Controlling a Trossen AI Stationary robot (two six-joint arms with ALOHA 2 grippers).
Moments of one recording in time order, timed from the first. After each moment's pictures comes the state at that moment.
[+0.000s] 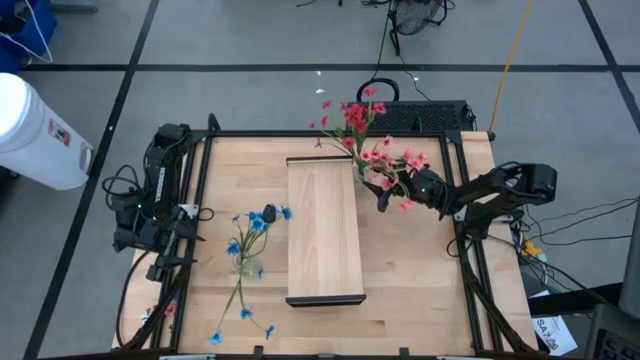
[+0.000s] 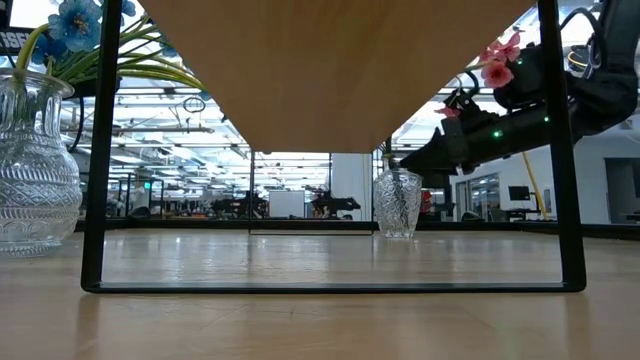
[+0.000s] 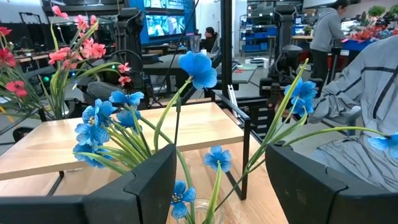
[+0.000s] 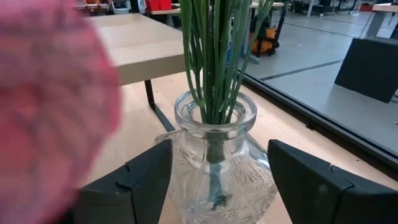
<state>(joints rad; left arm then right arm) -1.80 0.59 0.12 1.35 -1.57 0.88 -0.37 1.45 0.19 1.07 0.10 0.04</state>
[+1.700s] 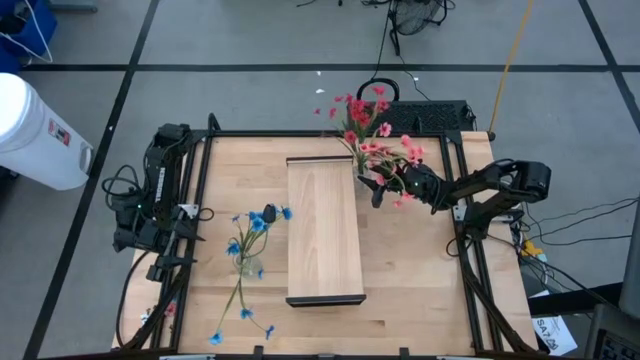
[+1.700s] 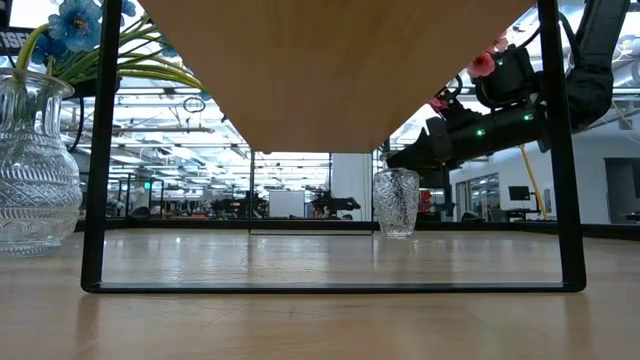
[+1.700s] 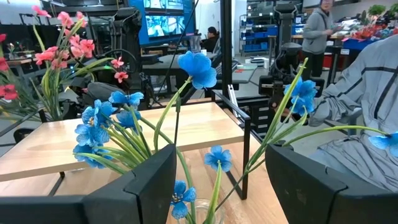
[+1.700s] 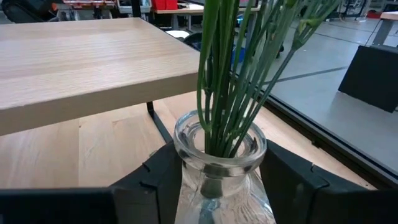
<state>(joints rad) -1.80 0.59 0.12 1.34 -1.57 0.88 -0.41 1.50 0.28 1.03 0.05 0.00</state>
